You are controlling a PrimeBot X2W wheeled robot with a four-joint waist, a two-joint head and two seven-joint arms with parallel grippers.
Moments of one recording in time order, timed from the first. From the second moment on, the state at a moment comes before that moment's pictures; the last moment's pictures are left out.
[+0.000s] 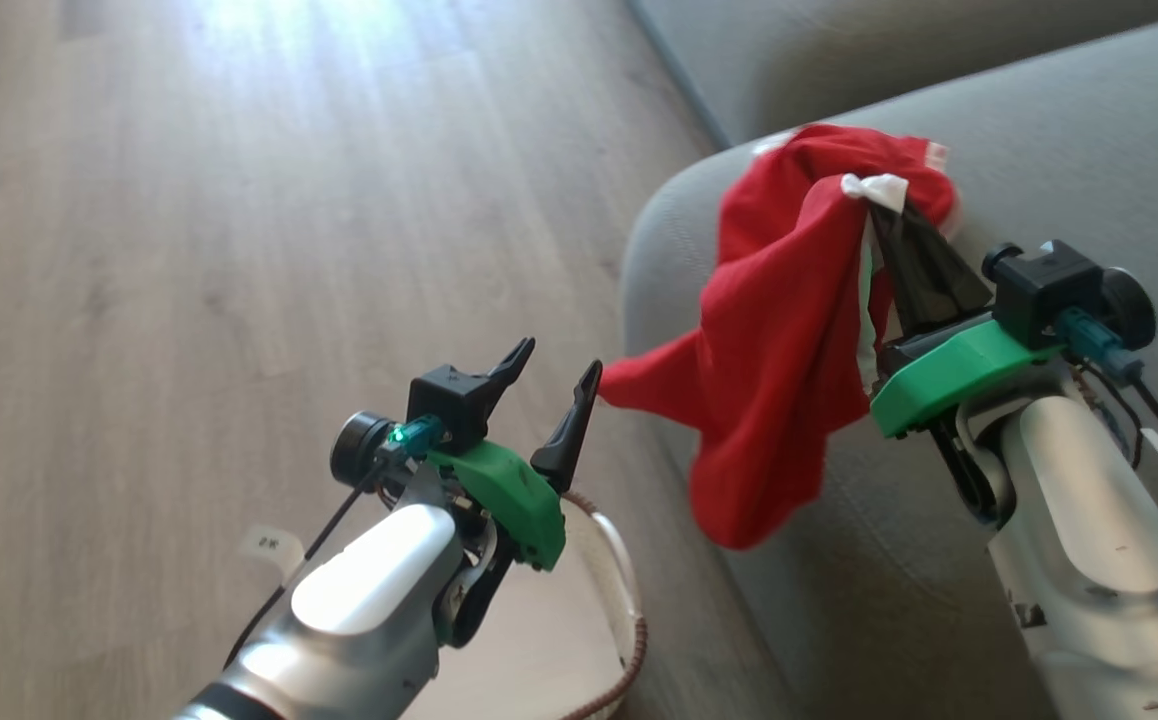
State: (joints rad) left arm -0.74 0.10 -1.01 0.71 -0.77 0.08 -0.22; right arm -0.48 -0.16 0.19 0.42 0.16 0.13 -0.24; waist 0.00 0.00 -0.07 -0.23
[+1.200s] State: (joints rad) left arm -0.73 0.15 -1.02 0.44 -0.68 0.18 -0.24; right arm -1.16 -0.41 0.19 0.60 0.15 0.13 -0.11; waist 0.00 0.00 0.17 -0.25
